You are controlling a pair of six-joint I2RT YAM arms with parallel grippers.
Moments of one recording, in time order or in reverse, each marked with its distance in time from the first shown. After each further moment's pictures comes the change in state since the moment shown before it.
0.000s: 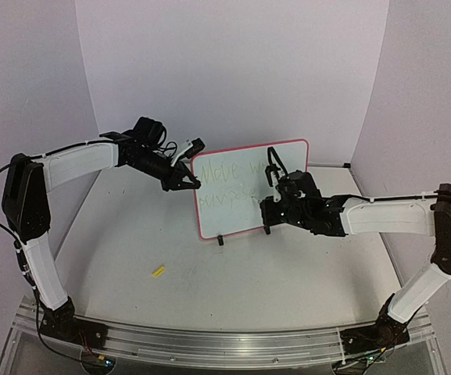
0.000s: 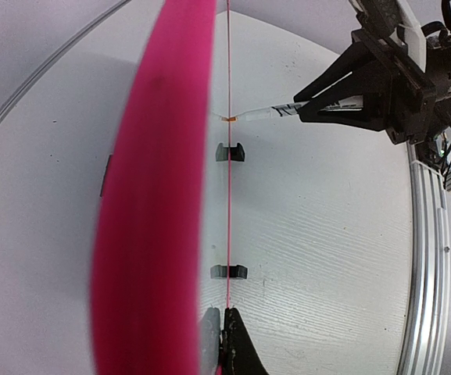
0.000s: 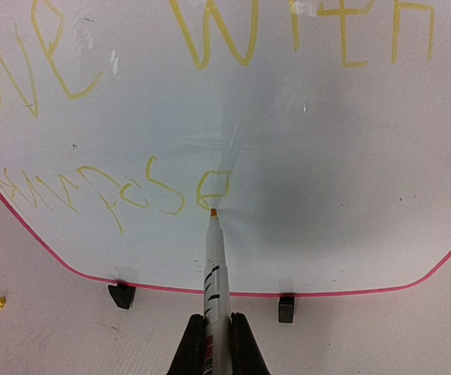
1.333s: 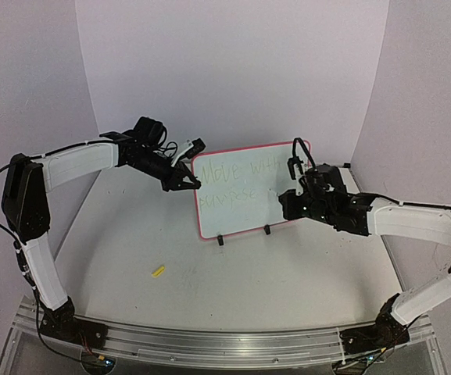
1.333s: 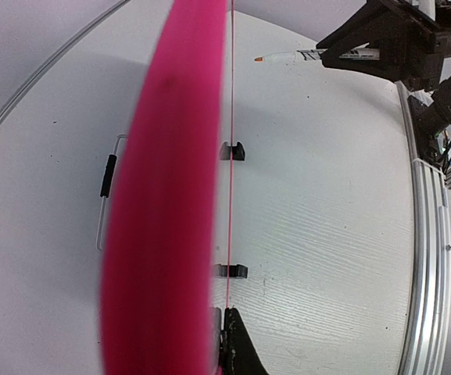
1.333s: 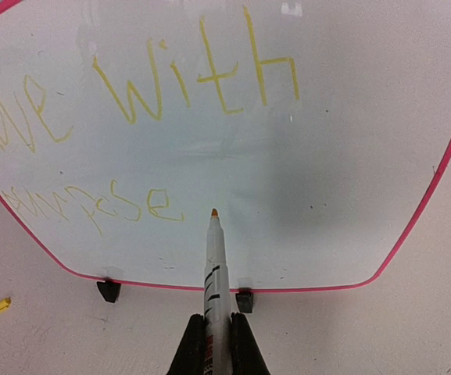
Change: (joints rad) left arm -0.004 -0.003 0.000 -0.002 -0.009 0.005; right arm -0.074 -0.186 -0.076 -0.059 -0.038 -0.026
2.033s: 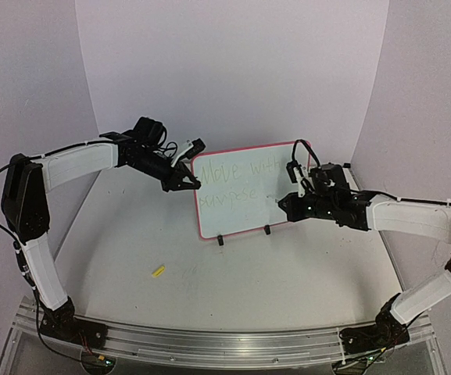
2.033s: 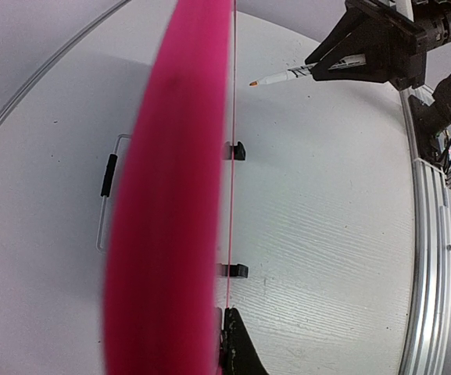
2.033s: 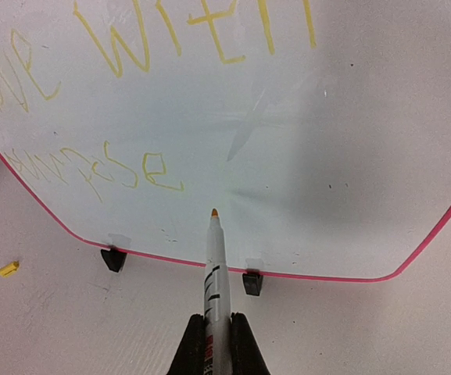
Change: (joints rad) left arm -0.001 -0.004 -0.006 0.002 -0.004 0.001; right arm -0.101 0.026 -0.010 -0.019 -0.235 -0.064
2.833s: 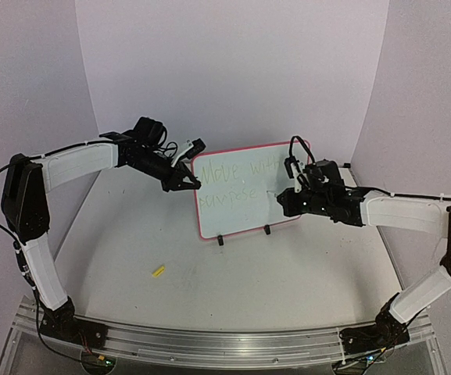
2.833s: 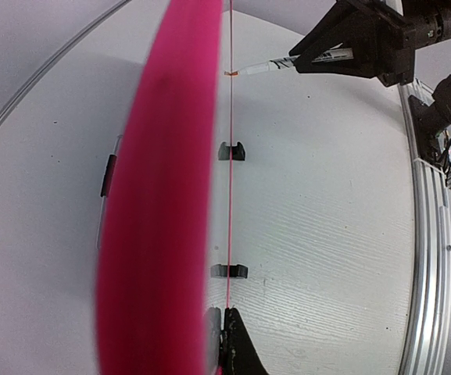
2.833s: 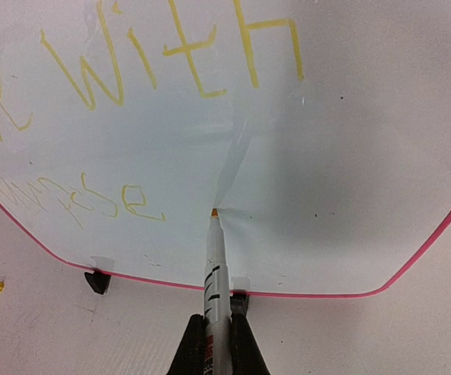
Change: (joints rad) left arm -0.001 0.000 0.000 0.000 -0.001 0.000; right arm 0.000 0.060 0.053 0.016 0.068 -0.001
